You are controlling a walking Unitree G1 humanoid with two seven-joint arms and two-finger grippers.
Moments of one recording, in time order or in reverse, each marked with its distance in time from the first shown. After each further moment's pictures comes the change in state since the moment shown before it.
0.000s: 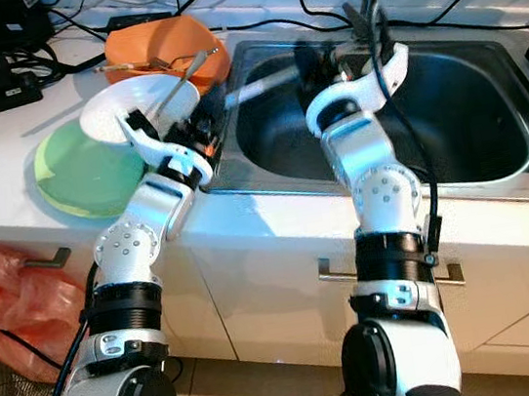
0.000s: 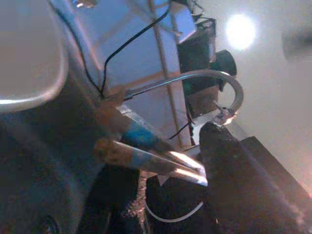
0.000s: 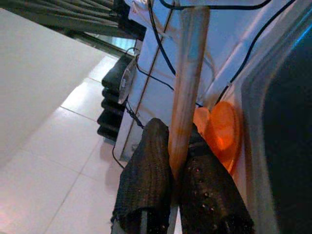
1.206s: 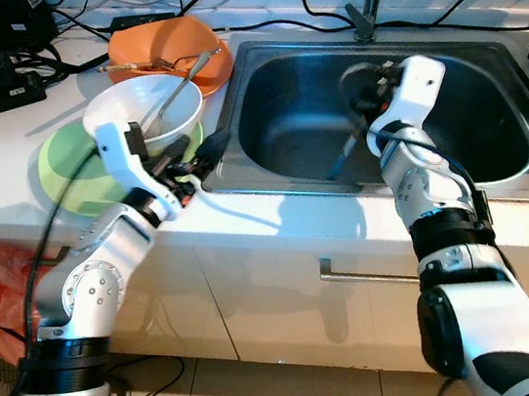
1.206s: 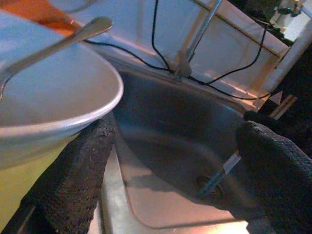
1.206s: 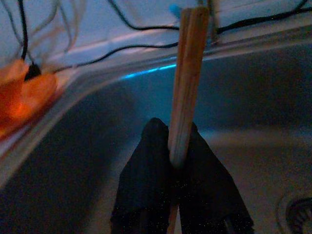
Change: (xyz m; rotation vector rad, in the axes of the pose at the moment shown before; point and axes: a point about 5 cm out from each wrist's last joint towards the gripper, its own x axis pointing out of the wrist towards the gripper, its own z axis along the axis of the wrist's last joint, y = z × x) left arm -0.049 0.009 0.019 0.831 0.170 0.102; right arm -0.004 -0.086 0.056 -0.963 0.092 -0.329
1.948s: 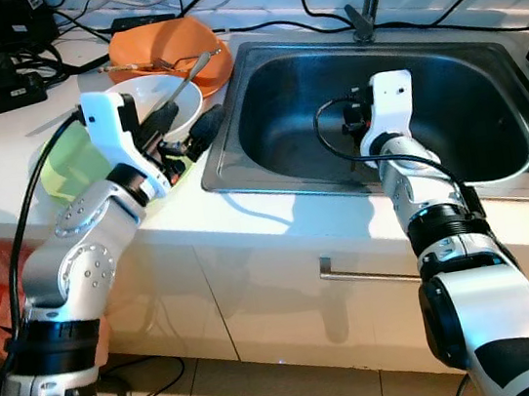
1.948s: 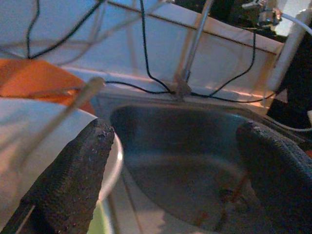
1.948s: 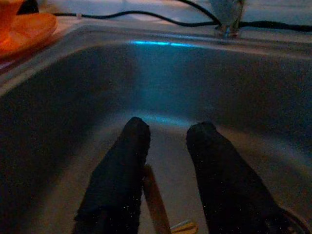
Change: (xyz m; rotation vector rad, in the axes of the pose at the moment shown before) left arm 0.009 0.003 0.031 0.198 -0.068 -0.028; right arm 0.004 -0.001 -0.012 -0.249 0.067 0.044
